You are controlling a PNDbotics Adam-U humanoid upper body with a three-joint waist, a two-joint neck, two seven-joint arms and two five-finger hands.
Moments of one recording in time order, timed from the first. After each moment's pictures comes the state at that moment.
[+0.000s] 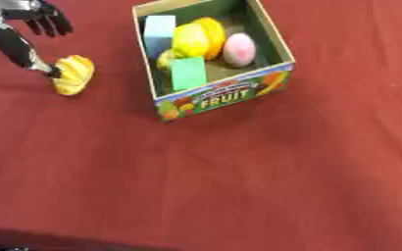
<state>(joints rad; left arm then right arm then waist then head) -0.99 0.73 -0.36 -1.22 -0.56 0.19 -0.76 -0.21 -0.74 -0.11 -1.98 -0.08 -0.14 -0.21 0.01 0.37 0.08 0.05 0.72</state>
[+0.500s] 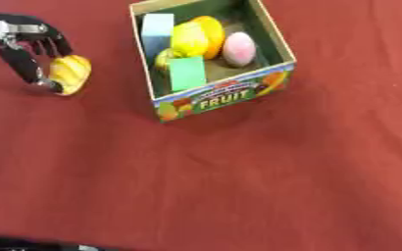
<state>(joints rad) -1.00 0.68 -0.35 -1.10 -0.62 0.15 -0.74 -0.21 -0.73 -0.11 -1.98 -0.08 -0.14 -0.21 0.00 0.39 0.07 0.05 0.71</state>
